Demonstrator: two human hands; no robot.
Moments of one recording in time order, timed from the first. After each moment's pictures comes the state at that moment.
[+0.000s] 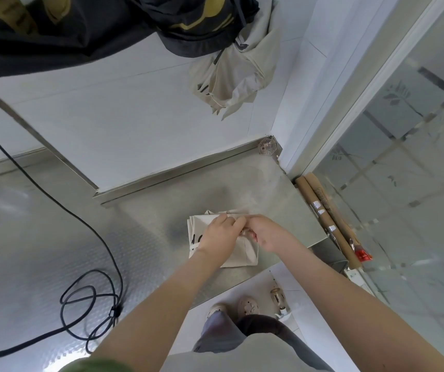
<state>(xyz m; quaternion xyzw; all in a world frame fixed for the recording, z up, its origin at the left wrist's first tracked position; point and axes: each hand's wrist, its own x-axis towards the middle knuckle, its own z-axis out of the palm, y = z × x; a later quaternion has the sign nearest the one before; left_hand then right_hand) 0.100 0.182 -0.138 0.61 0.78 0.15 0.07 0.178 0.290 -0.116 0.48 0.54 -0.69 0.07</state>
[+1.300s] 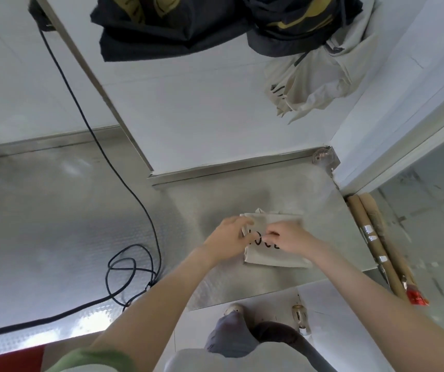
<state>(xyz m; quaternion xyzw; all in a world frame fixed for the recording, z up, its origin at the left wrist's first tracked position) 0.063 0.131 -0.137 0.37 0.83 0.26 0.33 0.157 0.294 -0.131 0.21 0.87 -0.35 0.26</state>
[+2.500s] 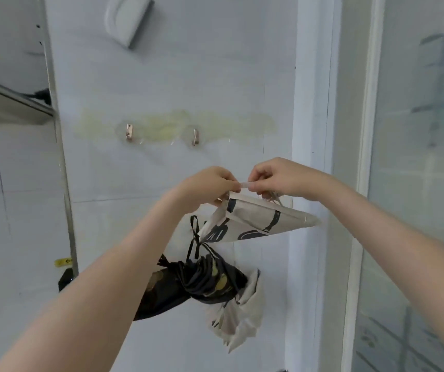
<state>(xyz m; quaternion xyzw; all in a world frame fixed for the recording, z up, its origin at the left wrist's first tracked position) 0.026 0.235 0.390 0.48 0.77 0.41 0.06 0.140 0.379 0.401 0.08 0.94 -0.28 -0.19</state>
